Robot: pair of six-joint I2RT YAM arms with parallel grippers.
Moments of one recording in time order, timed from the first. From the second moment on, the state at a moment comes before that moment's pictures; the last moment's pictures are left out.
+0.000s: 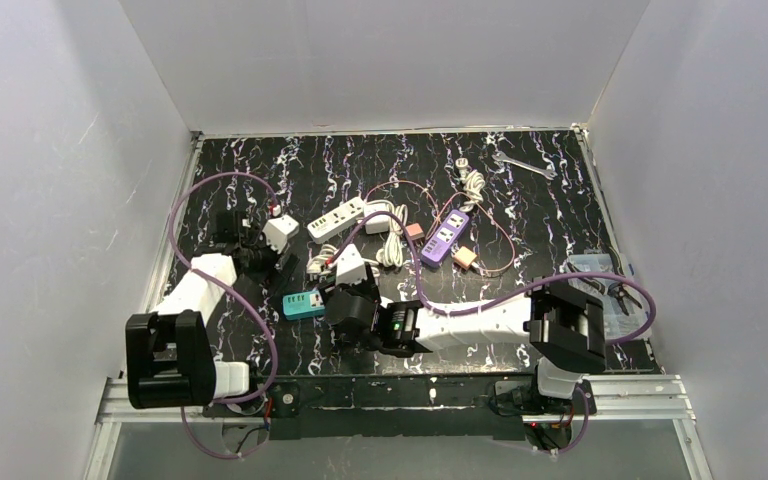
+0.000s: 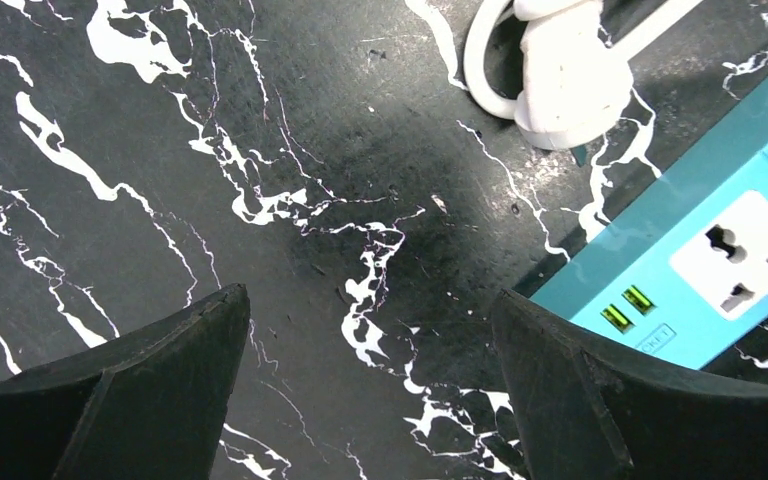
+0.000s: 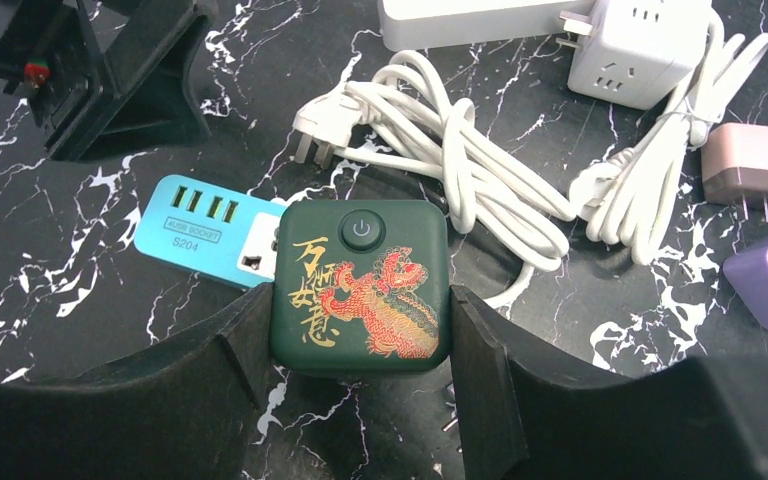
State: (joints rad) left arm 0.04 1.29 0.72 -0.50 0.34 0.66; right arm 1.42 1.71 1.10 0.03 0.79 0.47
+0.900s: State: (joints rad) left arm 0.04 1.13 0.63 -0.70 0.48 0.85; right arm 1.12 1.45 0.83 0.23 0.38 0.77
